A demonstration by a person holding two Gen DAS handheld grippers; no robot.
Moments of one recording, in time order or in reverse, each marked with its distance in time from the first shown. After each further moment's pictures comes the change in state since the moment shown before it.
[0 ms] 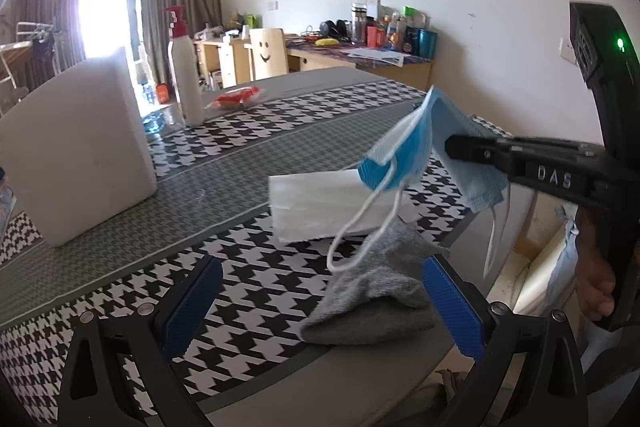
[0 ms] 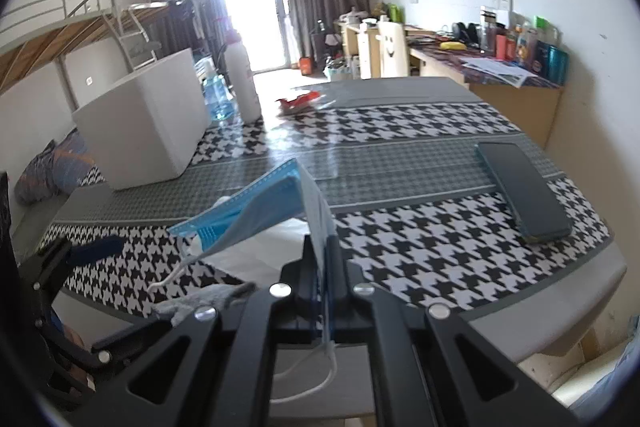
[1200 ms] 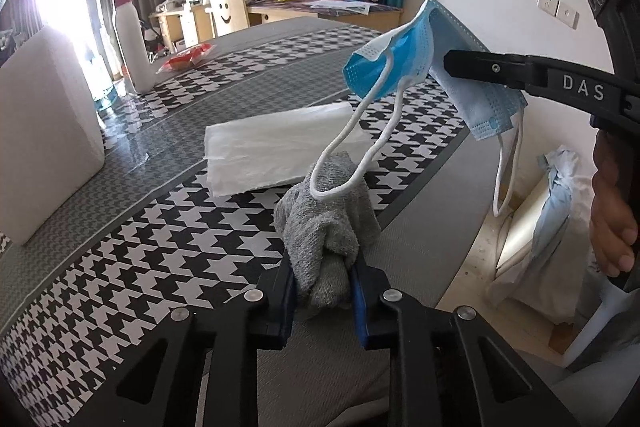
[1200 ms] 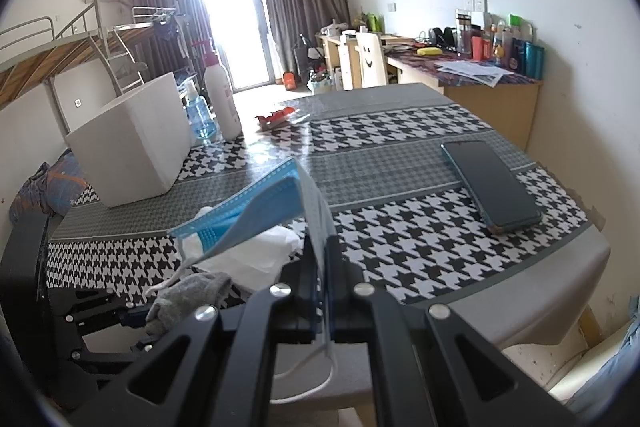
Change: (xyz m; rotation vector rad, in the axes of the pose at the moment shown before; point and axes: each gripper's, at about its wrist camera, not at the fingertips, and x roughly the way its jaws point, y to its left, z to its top) left arm 0.026 -0.022 -0.013 0.073 0.163 -0.082; right arm -0.023 -0.022 -0.007 0.049 -0.051 -0.032
